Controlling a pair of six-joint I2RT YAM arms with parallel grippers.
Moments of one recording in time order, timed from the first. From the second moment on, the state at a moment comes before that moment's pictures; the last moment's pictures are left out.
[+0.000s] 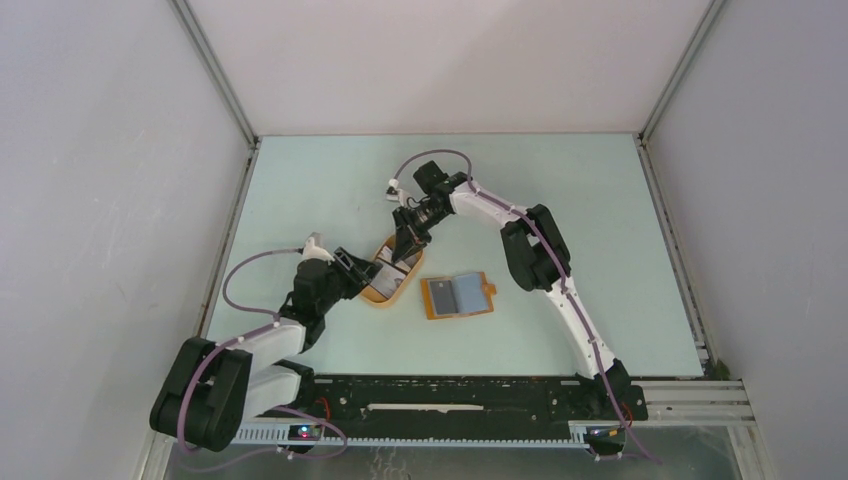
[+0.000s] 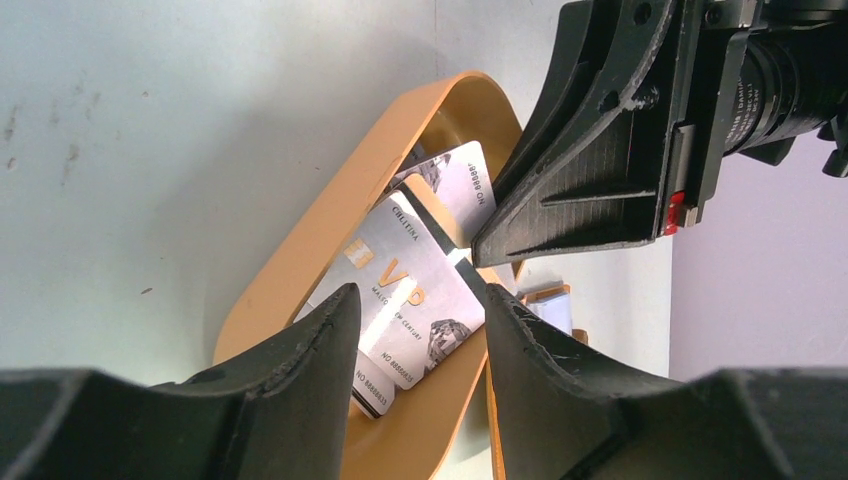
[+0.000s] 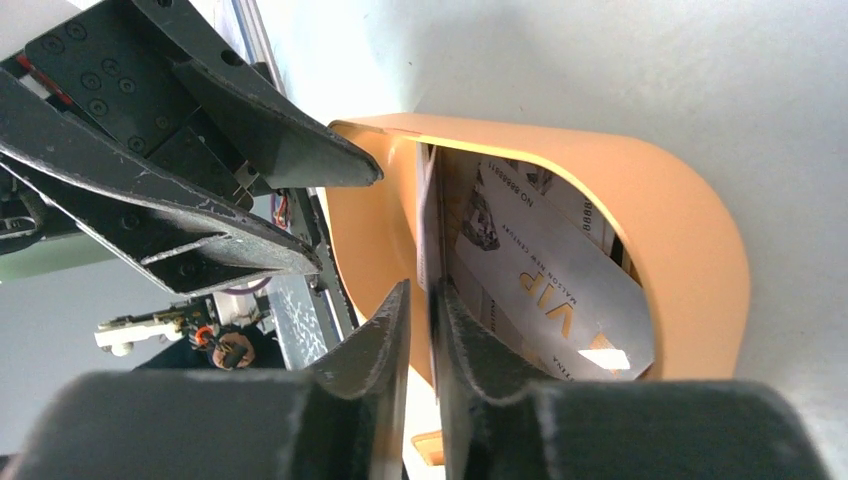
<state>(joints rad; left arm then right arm) -0.27 1.13 0.18 0.54 0.12 -0.93 0.64 2.54 2.13 -0.77 -1.03 0.16</state>
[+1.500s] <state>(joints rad) -0.27 0.92 0.18 0.46 0.20 -0.86 0.61 2.42 2.13 -0.84 -0.80 -0.01</state>
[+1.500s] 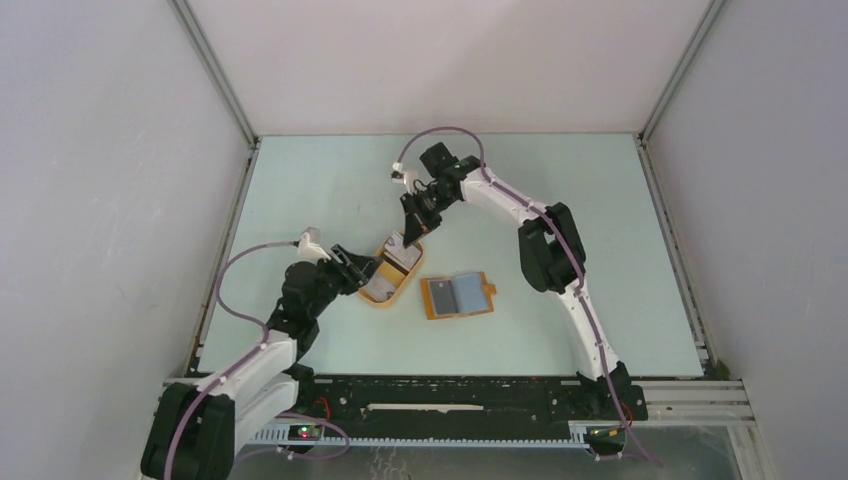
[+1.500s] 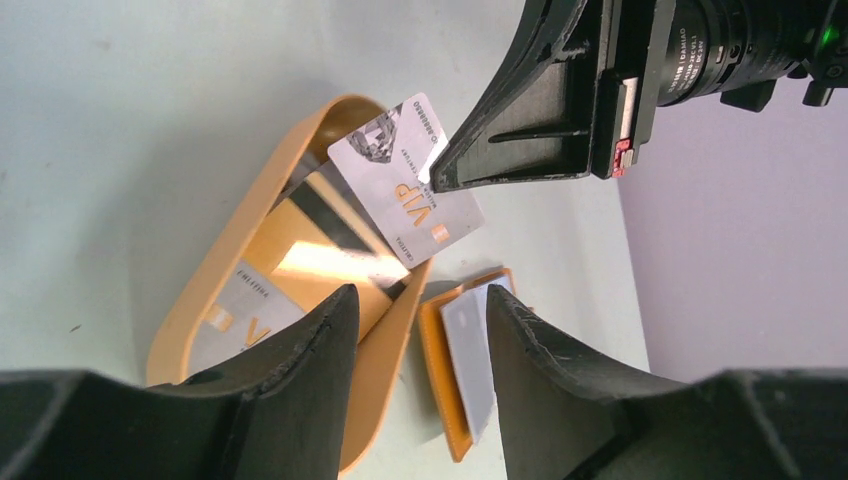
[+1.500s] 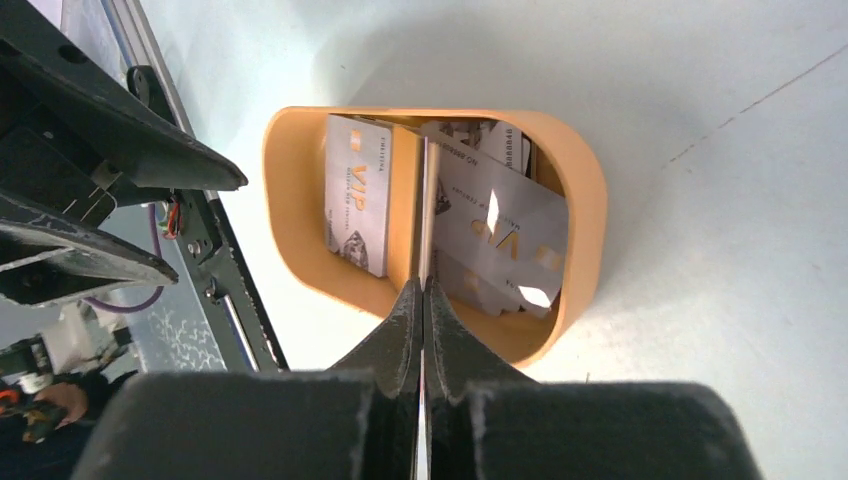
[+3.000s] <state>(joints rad) -0.81 1.12 0.08 0.96 0.17 -0.73 0.36 1.78 1.16 -0.62 -0.96 -0.04</state>
